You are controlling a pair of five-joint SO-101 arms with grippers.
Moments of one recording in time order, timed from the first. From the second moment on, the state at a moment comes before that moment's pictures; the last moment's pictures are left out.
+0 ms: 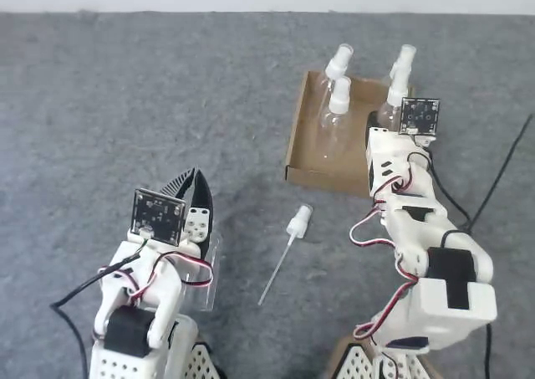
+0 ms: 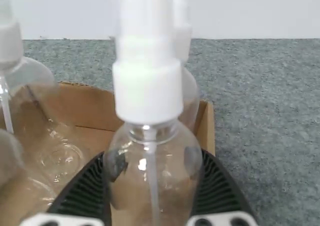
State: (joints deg) left arm 6.5 -103.2 82.6 55.2 -0.3; right arm 1.2 5.9 52.9 -29.1 1.0
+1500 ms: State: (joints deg) left arm 6.5 -103.2 82.6 55.2 -0.3; right arm -0.5 10.3 56.8 -41.8 0.8
